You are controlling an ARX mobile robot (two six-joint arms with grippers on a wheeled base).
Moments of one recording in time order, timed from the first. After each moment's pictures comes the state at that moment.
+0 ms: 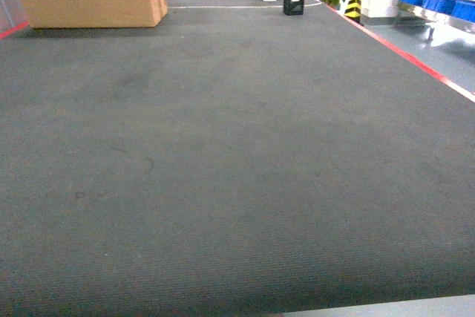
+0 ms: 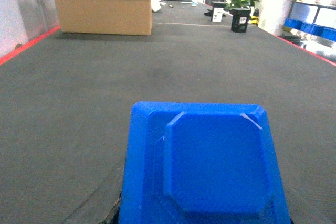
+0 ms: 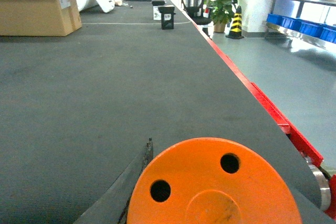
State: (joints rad) left arm 0.00 0.01 0.01 -0.01 0.00 -0.01; right arm 0.00 0.00 0.01 -0.01 0.00 0.01
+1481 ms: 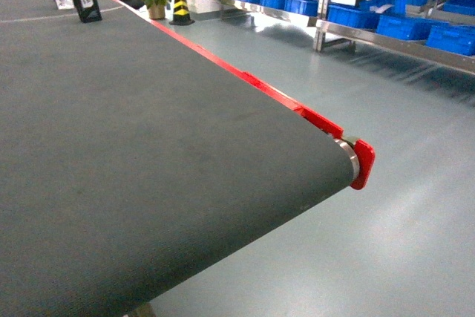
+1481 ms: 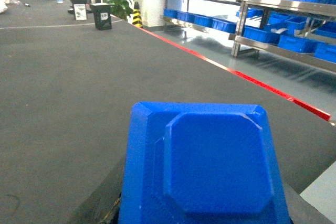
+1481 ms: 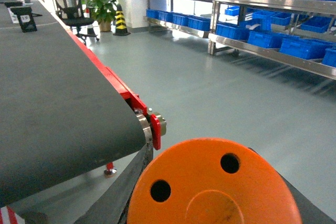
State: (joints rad) left arm 0.00 0.01 0.01 -0.01 0.00 -0.01; right arm 0.00 0.00 0.01 -0.01 0.00 0.01
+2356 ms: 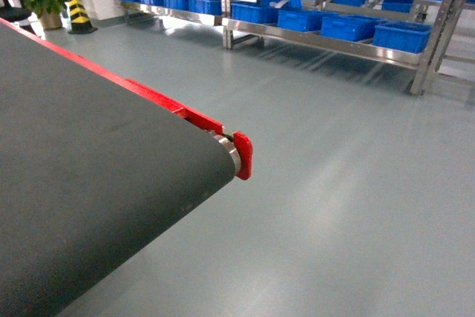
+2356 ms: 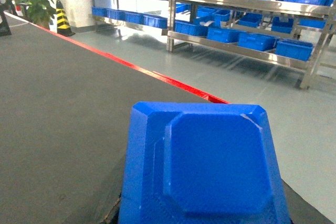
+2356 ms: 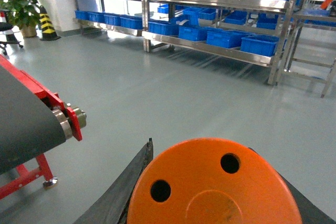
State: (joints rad) left arm 0.00 0.01 0.01 -0.01 0.00 -0.01; right arm 0.00 0.00 0.01 -0.01 0.00 0.01
